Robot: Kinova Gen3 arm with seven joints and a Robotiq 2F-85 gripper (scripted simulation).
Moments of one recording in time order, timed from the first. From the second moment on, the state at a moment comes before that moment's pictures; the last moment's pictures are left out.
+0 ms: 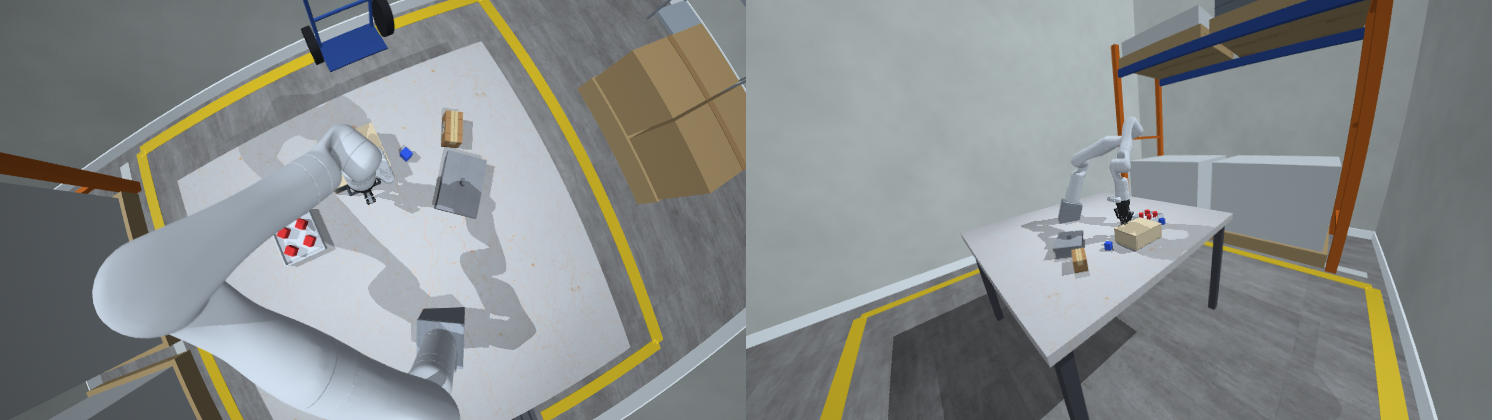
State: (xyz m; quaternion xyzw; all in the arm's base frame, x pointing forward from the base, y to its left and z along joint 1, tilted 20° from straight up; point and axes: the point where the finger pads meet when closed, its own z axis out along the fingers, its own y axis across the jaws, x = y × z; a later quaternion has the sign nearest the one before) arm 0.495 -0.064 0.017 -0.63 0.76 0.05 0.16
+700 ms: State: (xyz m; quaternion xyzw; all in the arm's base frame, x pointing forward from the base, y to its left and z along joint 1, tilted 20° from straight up) arm 0.490 -0.072 0.045 -0.63 0.76 0.05 0.16
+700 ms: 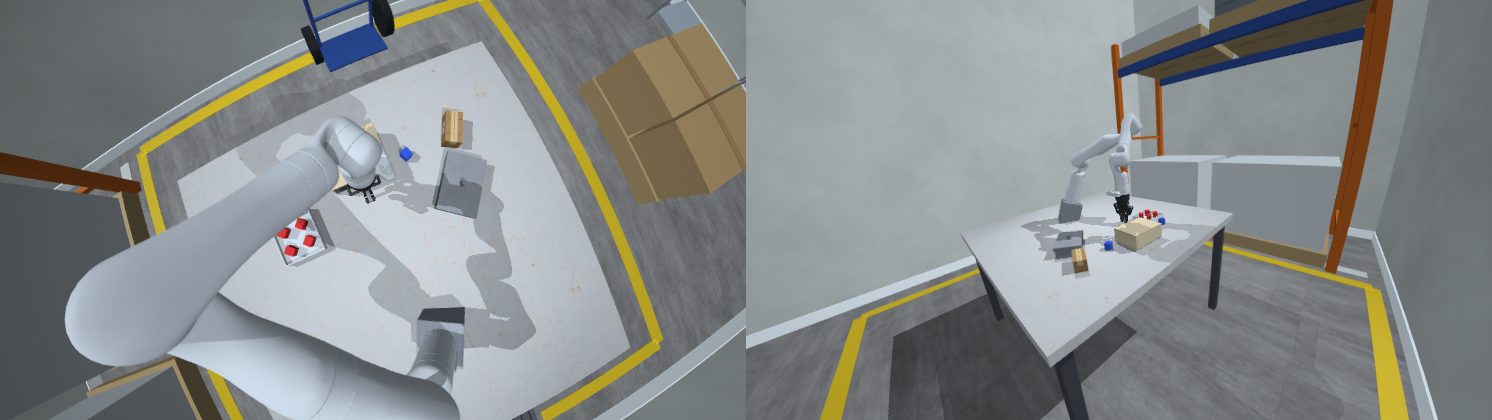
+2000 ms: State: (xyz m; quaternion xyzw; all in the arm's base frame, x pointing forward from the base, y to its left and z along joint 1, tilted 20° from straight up) arm 0.473 -0.099 0.134 -0.63 0.76 0.05 0.16
